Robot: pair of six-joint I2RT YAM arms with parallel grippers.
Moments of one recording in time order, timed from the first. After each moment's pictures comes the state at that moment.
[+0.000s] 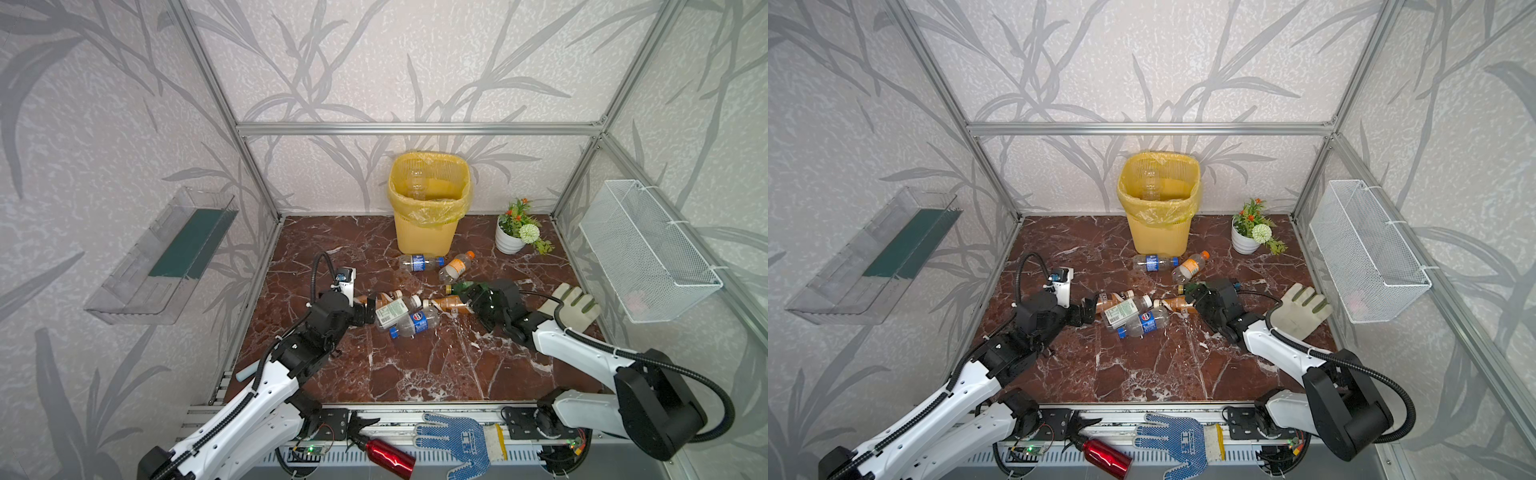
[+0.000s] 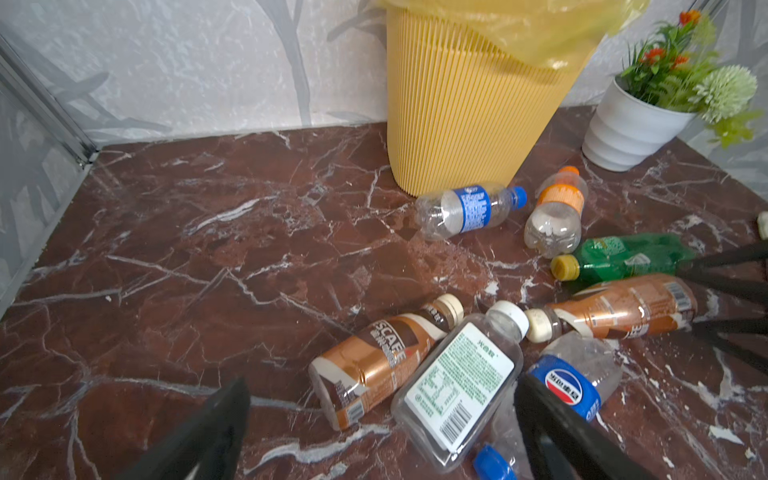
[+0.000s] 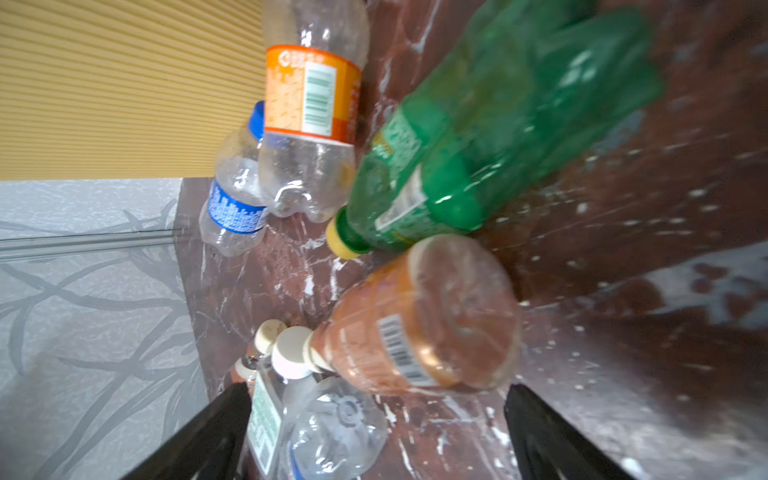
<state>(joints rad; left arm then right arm) -0.59 0.76 0.57 -0.29 -0.30 -0.24 0.50 1.29 0.58 0.00 -0.04 1.25</state>
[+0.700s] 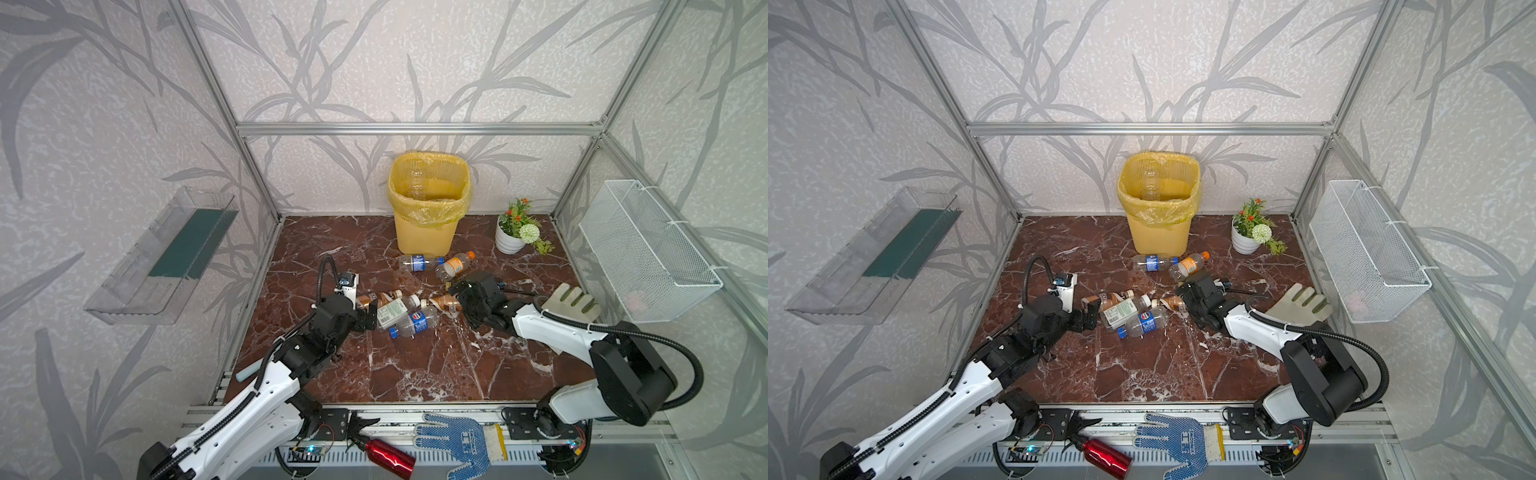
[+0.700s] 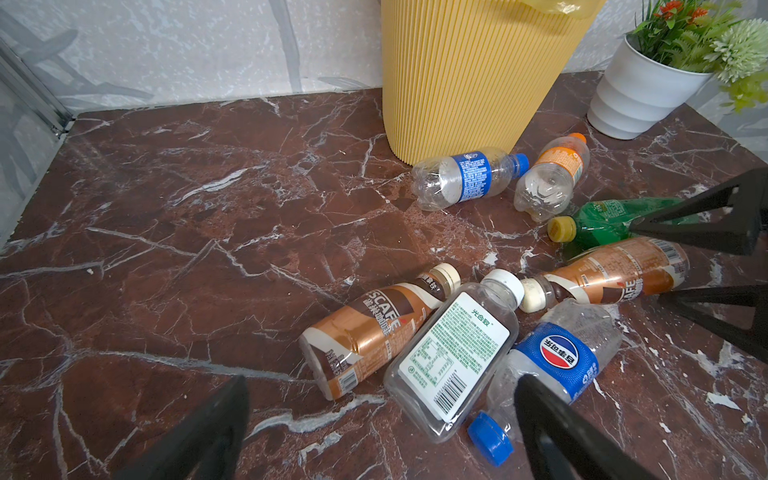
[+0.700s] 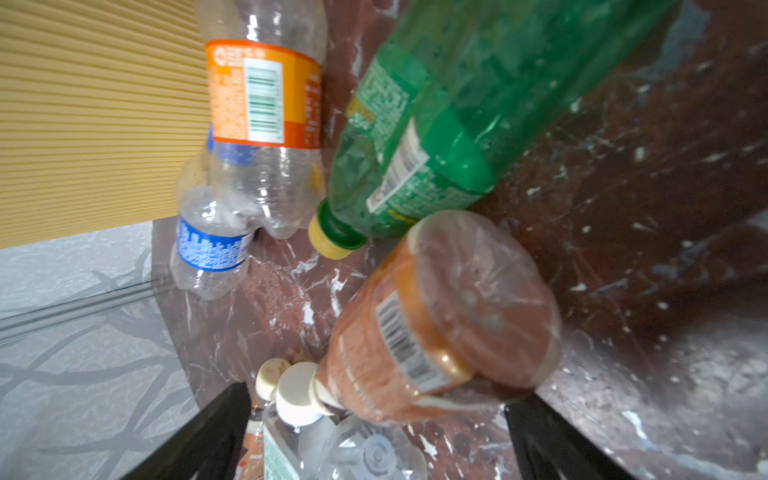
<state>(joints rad) -0.61 0.77 0.56 -0.31 -0.30 -0.27 0.58 1.48 0.73 -0.11 0.09 1.46</state>
